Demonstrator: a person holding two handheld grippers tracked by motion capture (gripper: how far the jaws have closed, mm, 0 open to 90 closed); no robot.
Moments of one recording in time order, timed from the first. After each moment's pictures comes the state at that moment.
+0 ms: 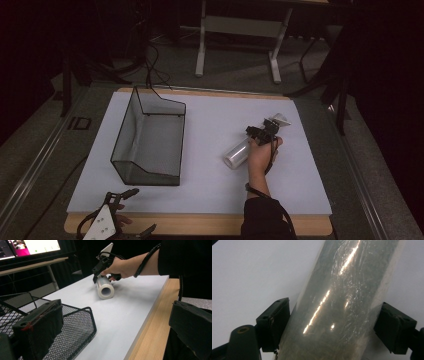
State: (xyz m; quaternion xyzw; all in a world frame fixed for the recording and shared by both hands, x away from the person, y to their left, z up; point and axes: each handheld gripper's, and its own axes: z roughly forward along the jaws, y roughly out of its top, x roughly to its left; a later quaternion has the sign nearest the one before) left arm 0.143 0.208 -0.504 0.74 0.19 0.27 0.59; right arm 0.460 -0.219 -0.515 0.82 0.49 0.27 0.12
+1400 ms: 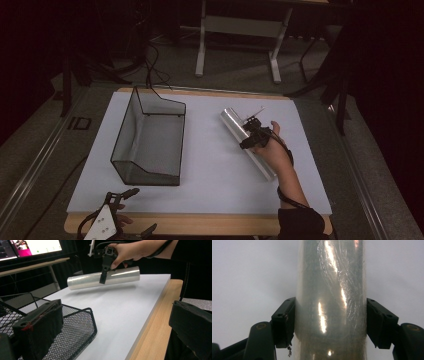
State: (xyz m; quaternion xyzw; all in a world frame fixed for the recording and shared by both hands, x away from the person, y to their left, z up) left arm 0.143 0.206 -0.504 0.73 0.19 0.27 0.59; right arm 0.439 -0.188 -0.470 0.45 0.87 0.15 0.14
